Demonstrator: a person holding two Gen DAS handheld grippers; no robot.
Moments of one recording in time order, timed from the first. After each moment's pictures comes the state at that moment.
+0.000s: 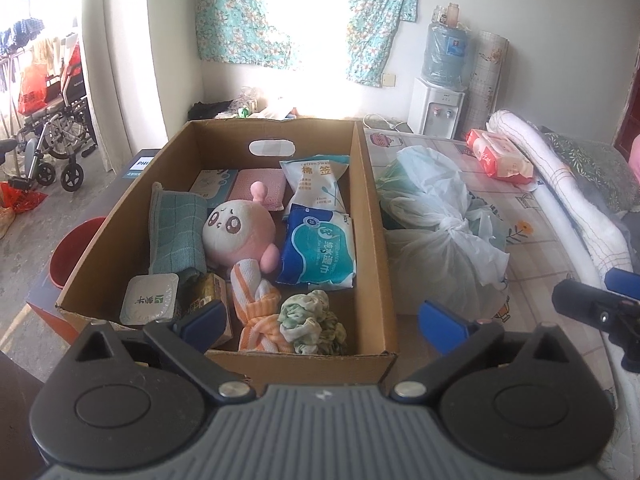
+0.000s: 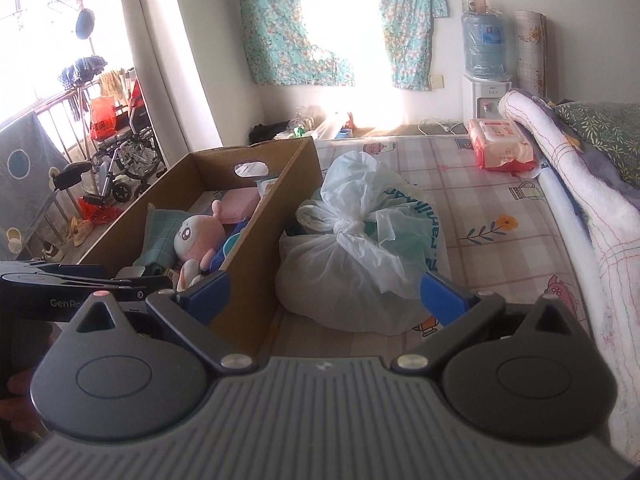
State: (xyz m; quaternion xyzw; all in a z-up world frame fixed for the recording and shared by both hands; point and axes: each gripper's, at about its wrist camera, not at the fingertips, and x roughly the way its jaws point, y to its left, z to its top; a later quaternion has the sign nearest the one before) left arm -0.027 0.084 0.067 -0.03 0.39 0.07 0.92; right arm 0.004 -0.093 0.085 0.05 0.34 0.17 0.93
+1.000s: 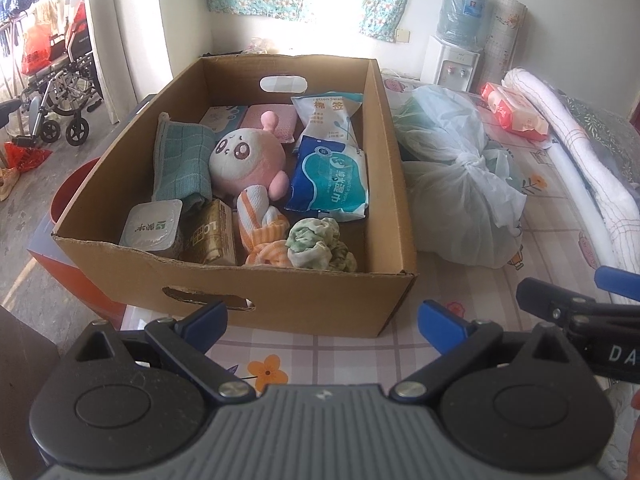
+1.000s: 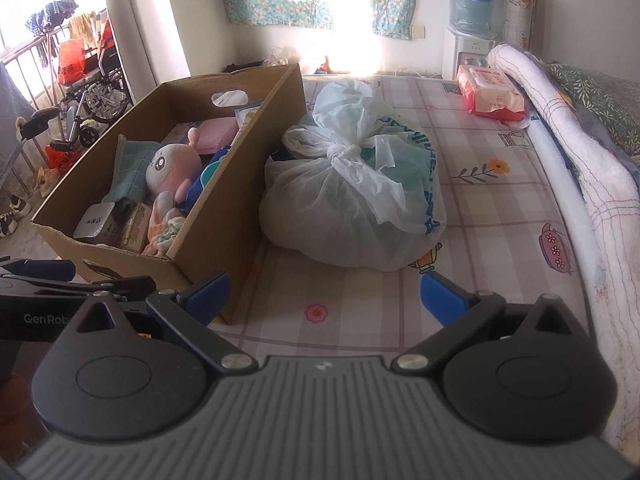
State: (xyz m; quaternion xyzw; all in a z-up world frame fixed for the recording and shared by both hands) left arm -0.041 0.088 0.038 -0.05 0.46 0.08 0.89; right arm 0.005 -0.058 0.051 0.00 0.42 0.13 0.90
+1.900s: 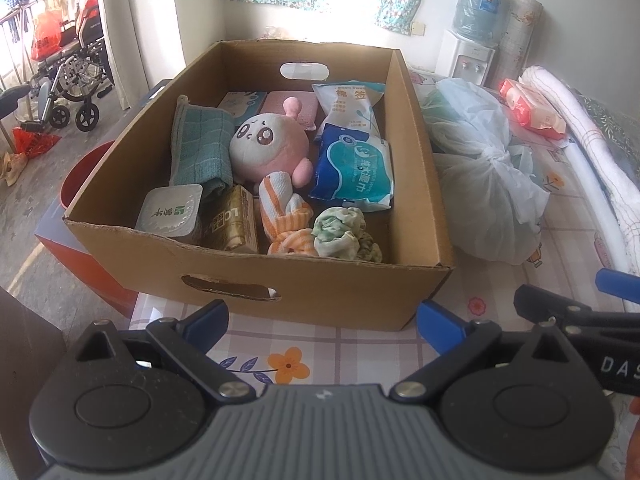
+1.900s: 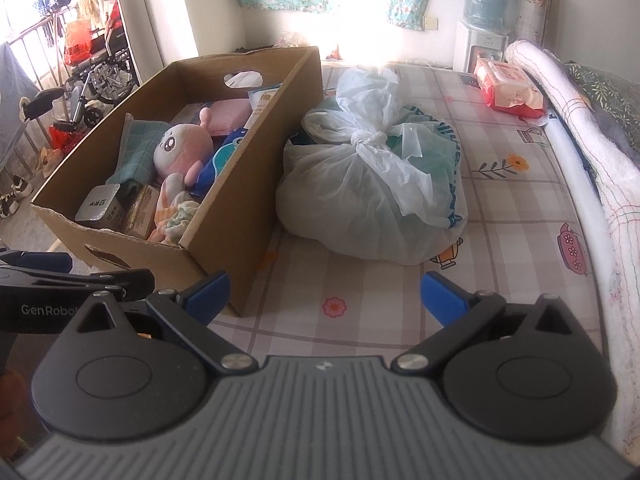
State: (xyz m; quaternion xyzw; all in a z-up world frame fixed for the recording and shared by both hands) left arm -0.041 0.103 0.031 -0.06 0.47 0.10 0.88; right arm 0.011 -0.035 0.041 -0.02 0.43 0.14 0.89
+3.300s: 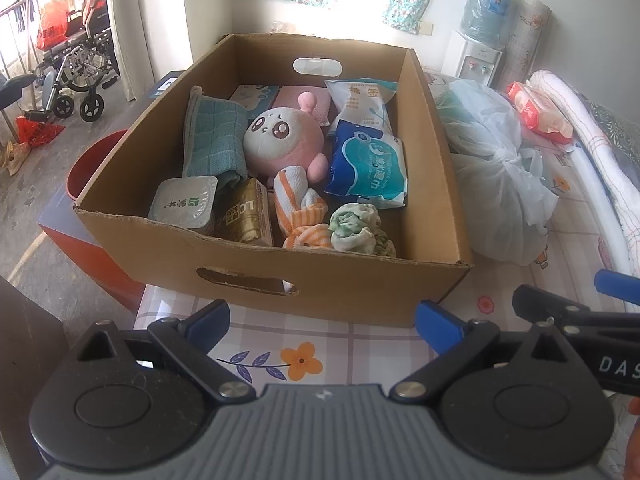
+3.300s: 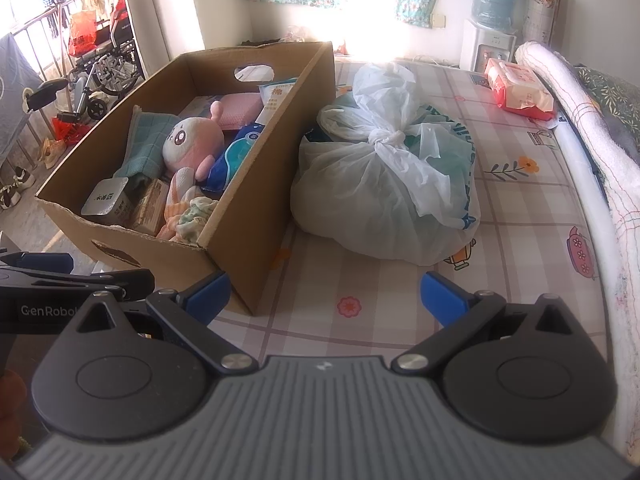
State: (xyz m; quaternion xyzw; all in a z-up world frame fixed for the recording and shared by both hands) left arm -0.045 0.115 0.029 -0.07 0.47 0.11 0.87; right arm 0.011 -0.022 0.041 -0.03 0.44 0.15 0.89
